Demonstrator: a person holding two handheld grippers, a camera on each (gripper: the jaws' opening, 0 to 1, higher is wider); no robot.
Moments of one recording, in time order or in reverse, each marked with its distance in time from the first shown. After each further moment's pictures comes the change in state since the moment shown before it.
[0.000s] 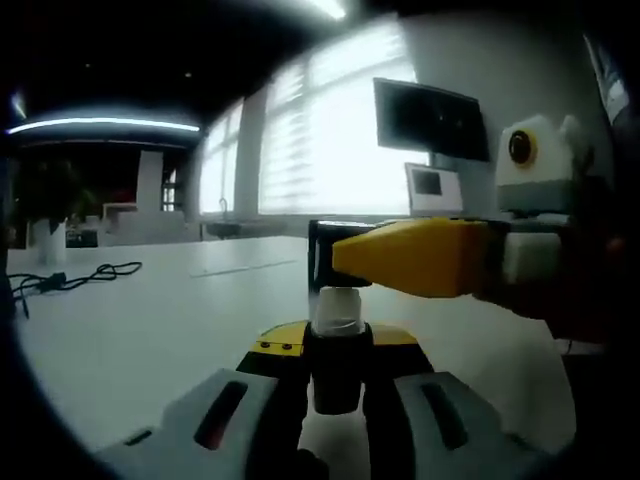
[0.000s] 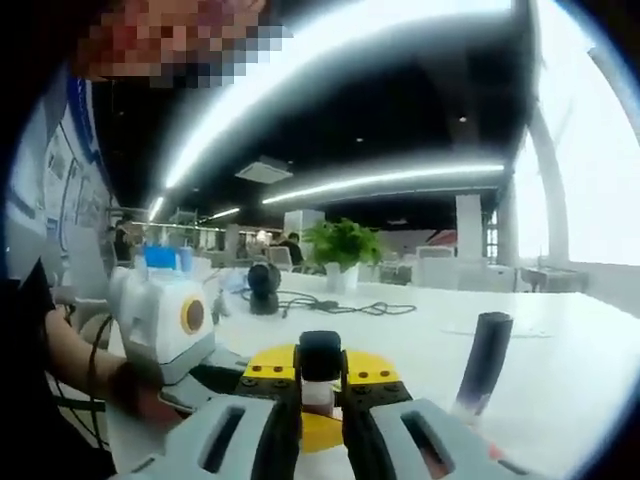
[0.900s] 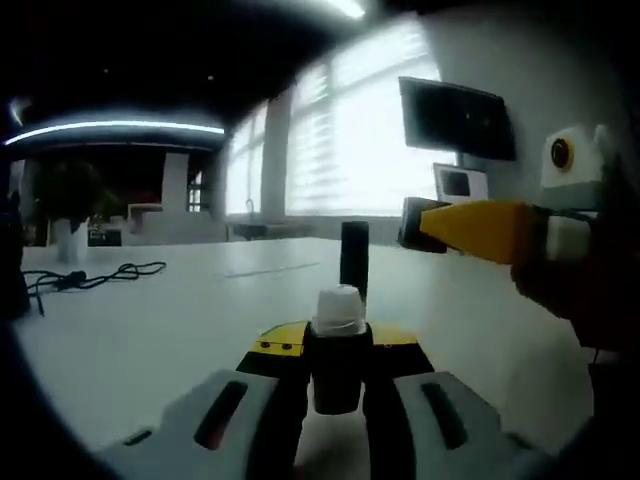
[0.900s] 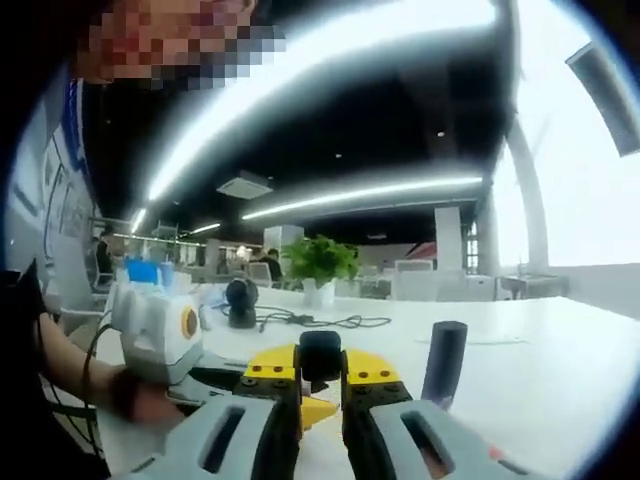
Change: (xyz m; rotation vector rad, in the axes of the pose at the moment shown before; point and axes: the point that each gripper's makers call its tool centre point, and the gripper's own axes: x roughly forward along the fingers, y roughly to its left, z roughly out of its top) left arm 0.012 0.021 0.002 0.012 -0.013 0.127; right arm -0.023 -0.030 0.009 0.010 -0.064 -0.096
